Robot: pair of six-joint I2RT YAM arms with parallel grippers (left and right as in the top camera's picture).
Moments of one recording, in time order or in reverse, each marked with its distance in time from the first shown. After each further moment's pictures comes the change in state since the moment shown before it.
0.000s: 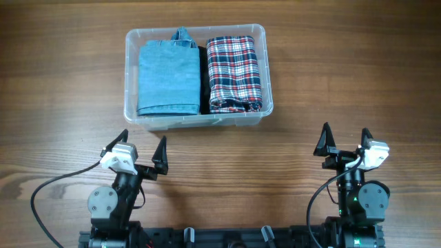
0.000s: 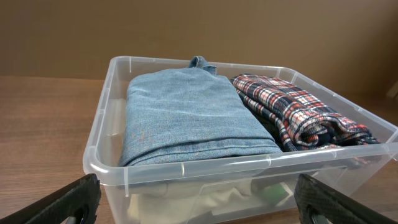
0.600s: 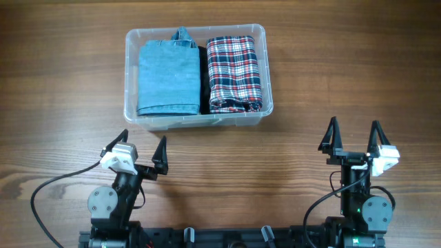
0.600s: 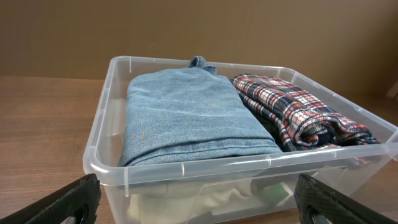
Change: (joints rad) left arm 0.000 0.000 0.000 0.000 0.000 0.000; right arm 0.000 -0.004 -0.025 0.272 -0.012 0.001
